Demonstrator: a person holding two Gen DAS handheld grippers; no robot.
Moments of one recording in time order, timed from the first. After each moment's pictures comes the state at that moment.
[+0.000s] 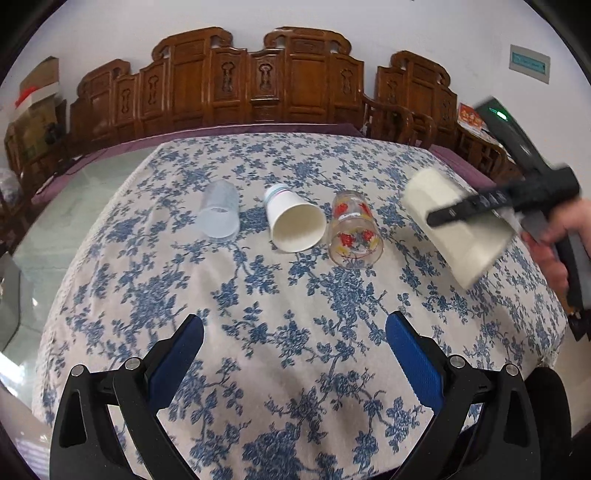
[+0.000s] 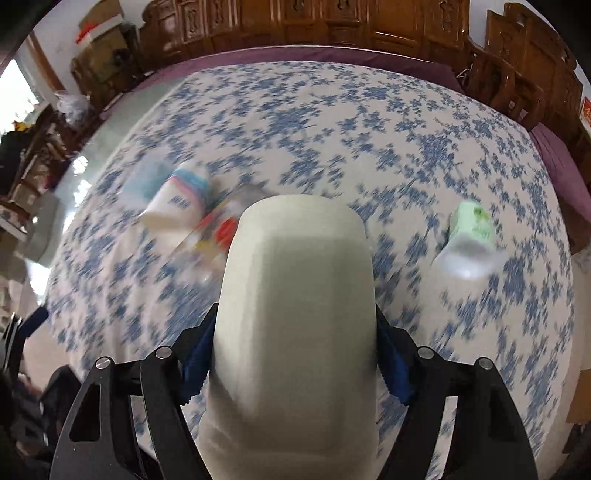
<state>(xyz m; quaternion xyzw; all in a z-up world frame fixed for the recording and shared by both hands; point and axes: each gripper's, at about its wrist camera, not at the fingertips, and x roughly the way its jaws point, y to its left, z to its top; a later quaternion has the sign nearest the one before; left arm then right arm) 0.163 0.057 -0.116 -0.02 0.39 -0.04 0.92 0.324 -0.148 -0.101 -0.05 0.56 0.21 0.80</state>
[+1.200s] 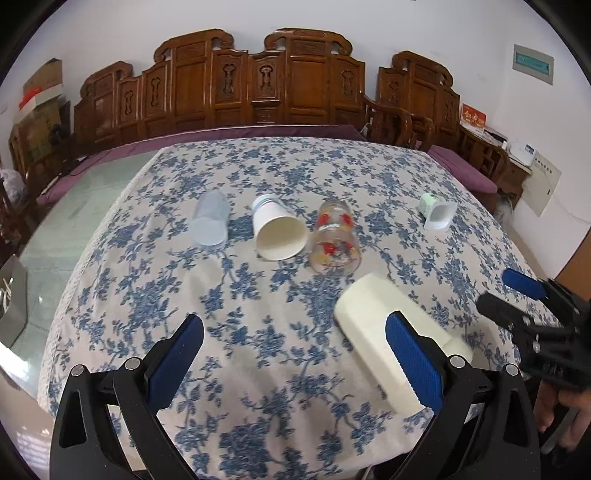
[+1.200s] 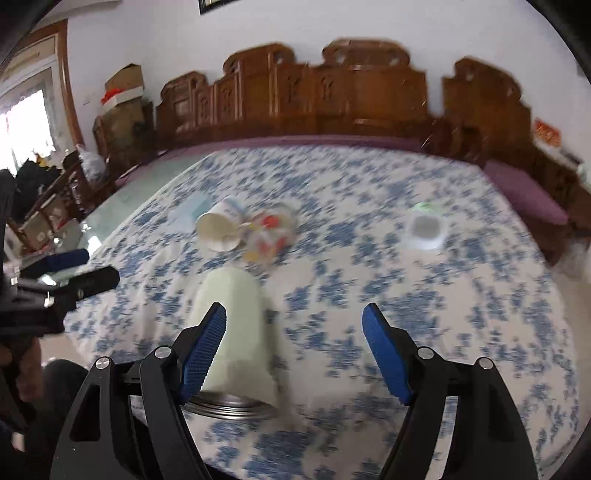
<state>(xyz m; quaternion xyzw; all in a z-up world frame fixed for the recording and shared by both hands) 0.164 0.022 -0.094 -0.01 0.40 -0.03 0.92 0.162 -0.187 -0.082 -0.03 0.36 0.17 0.92</state>
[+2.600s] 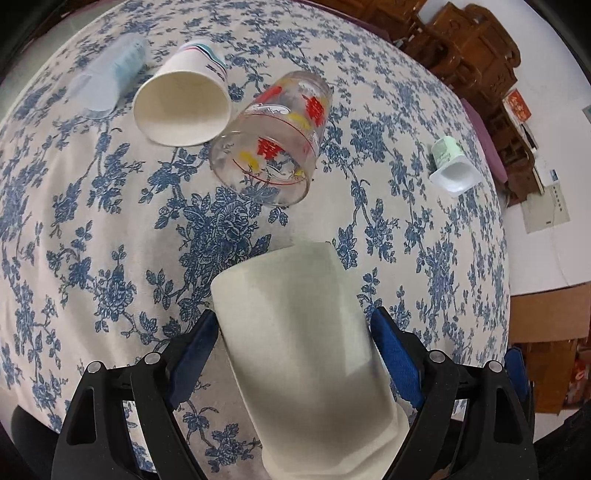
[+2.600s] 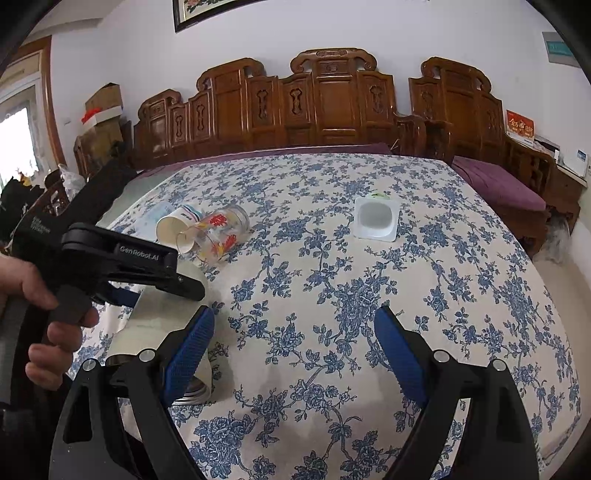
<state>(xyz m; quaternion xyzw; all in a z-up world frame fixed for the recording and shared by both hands) 0.269 -0.030 -0.181 -0.19 0.61 -0.05 0.77 0.161 -0.236 -0.108 0.01 0.35 0.14 0.93</state>
